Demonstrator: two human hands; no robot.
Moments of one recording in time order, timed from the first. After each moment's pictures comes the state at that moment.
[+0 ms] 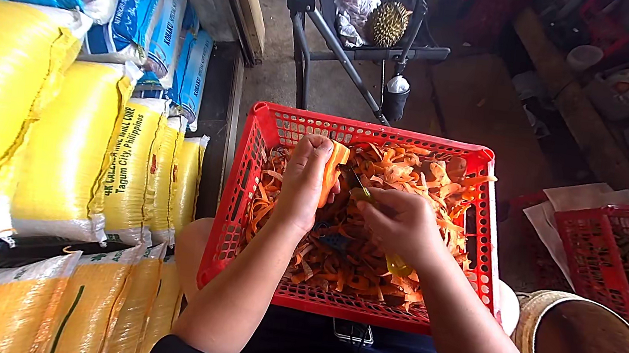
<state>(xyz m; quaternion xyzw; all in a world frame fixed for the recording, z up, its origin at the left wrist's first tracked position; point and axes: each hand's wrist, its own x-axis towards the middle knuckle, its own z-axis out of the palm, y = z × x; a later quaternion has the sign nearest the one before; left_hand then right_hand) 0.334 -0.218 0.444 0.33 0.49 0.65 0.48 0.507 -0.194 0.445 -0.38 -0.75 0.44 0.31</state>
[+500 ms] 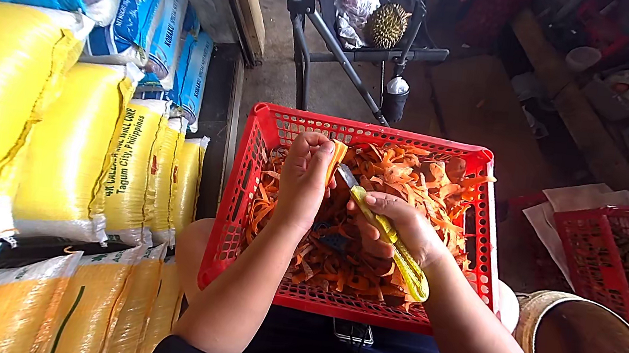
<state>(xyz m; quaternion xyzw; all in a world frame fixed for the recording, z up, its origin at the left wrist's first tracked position) 0.335 -0.216 0.440 0.39 0.50 0.67 0.38 0.506 -0.185 0.448 -0.23 -0.38 0.88 0.18</state>
